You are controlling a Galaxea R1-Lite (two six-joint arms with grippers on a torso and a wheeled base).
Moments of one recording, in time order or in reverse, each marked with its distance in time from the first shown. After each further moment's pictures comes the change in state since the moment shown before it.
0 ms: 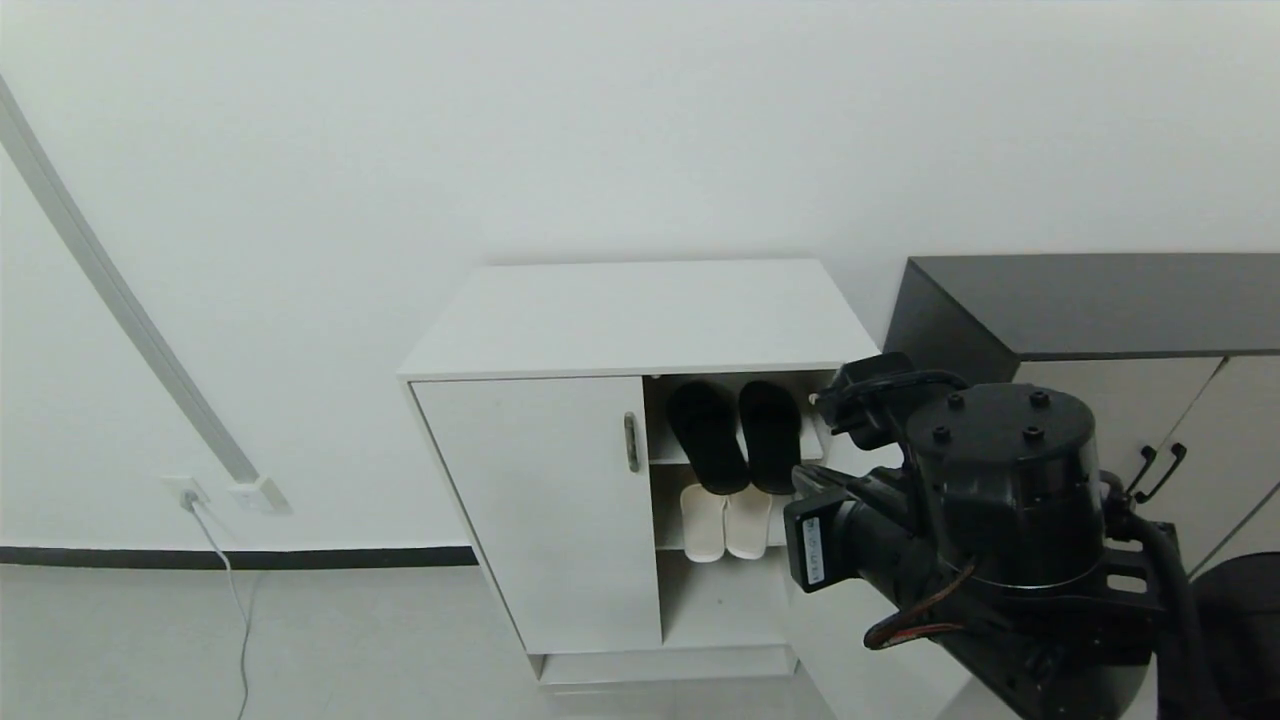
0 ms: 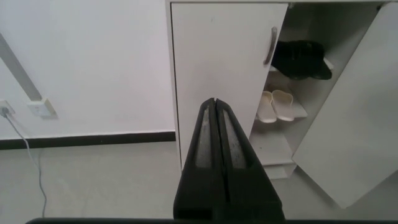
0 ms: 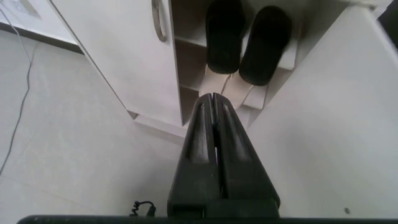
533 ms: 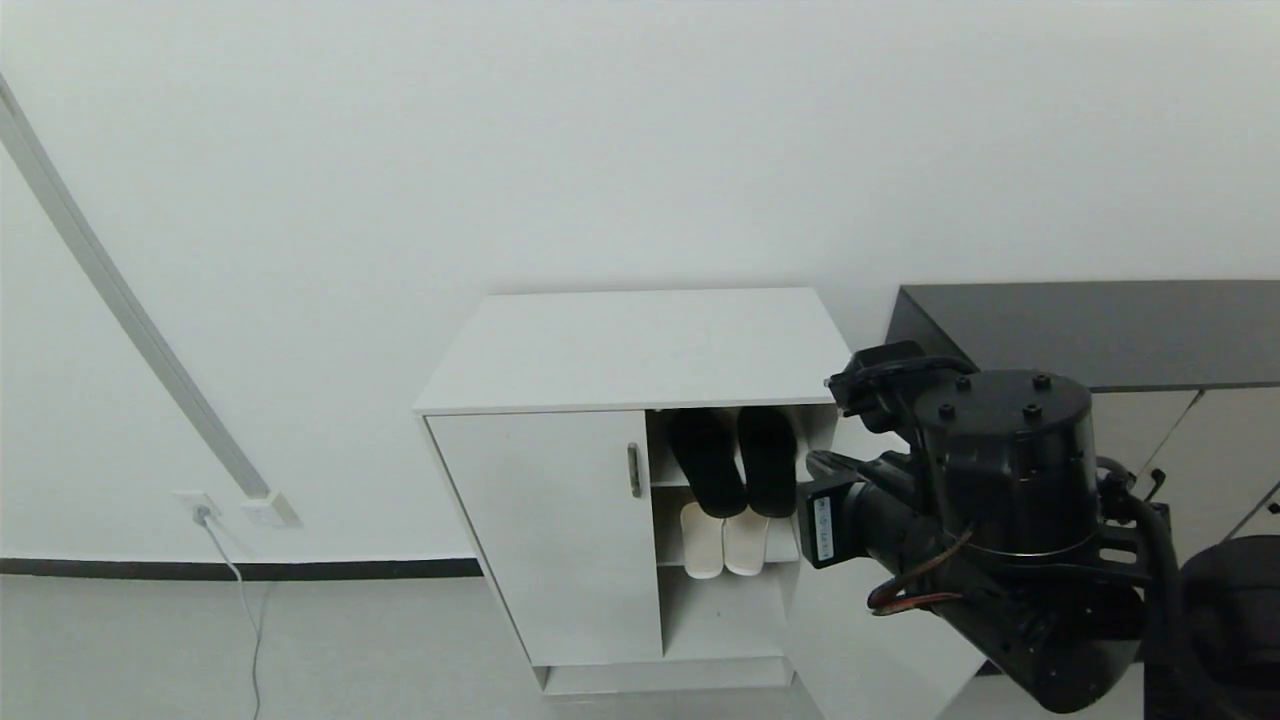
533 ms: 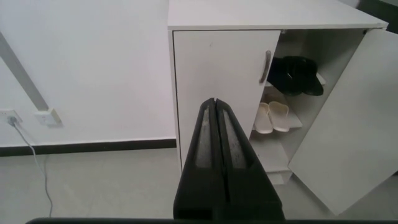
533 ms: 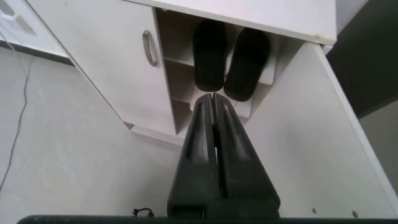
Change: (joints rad) left arm 0.000 0.000 0.000 0.000 0.000 0.000; right arm -0.051 0.009 0.000 -0.021 0.003 -0.011
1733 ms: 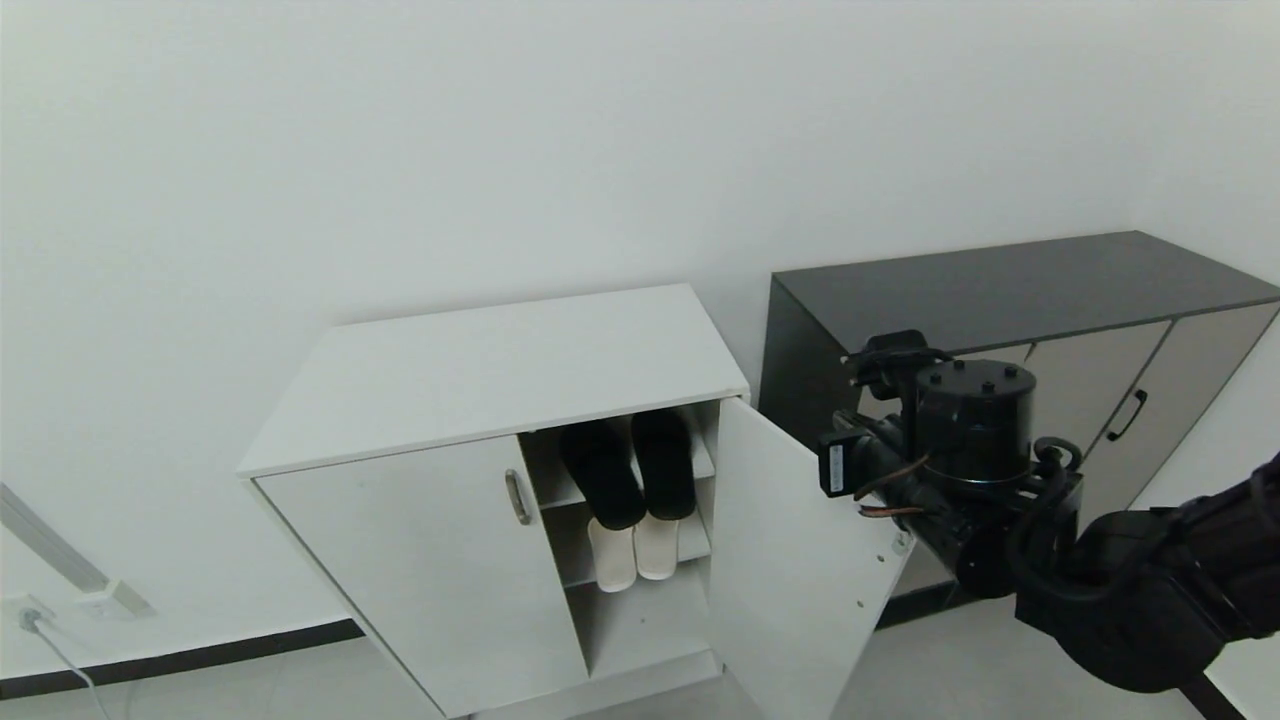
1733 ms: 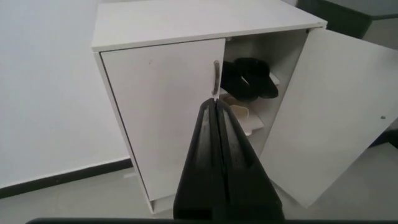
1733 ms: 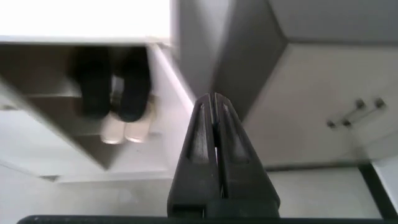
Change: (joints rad) left arm 0.000 0.000 0.000 0.000 -0.002 -0.004; right arm -0.227 0.190 0.018 -0.344 0.082 -0.135
